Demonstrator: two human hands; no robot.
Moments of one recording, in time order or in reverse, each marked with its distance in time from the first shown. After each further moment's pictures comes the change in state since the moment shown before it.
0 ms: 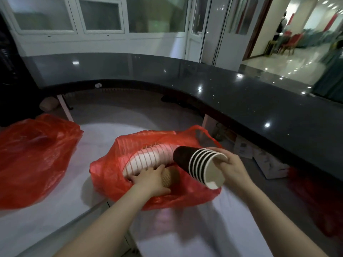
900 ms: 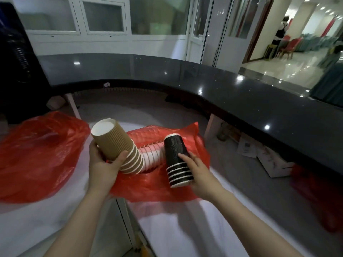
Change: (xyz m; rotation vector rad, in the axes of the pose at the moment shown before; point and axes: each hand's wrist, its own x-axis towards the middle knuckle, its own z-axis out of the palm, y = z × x) left_hand -0.042 -0.114 -0.021 -1.282 0.958 0.093; right_hand -0.021 -0.004 0.082 -0.589 -0.366 -0.188
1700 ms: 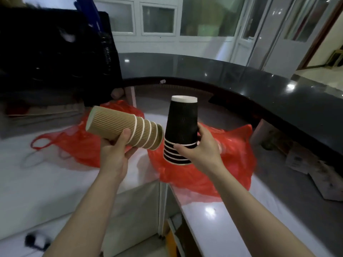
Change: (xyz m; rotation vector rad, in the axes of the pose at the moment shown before) left_hand -0.014 0.059 -0.094 -0.565 0.228 -0.244; right_hand 0.034 -0.163 0.004 0.505 0.340 -0.203
